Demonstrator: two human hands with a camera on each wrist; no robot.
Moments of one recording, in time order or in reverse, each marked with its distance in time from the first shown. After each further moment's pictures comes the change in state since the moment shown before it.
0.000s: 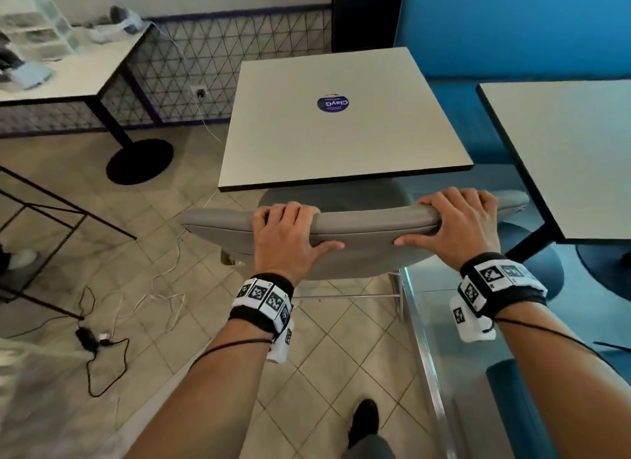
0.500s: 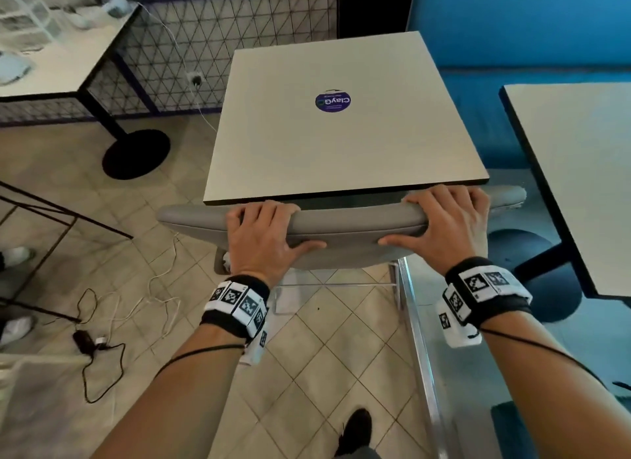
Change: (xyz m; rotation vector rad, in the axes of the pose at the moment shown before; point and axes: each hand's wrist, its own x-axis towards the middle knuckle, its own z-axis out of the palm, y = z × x) left_hand 0.099 -0.028 0.046 0.057 0.010 -0.017; right_hand 0.109 0.021 0.041 0.047 0.028 -0.034
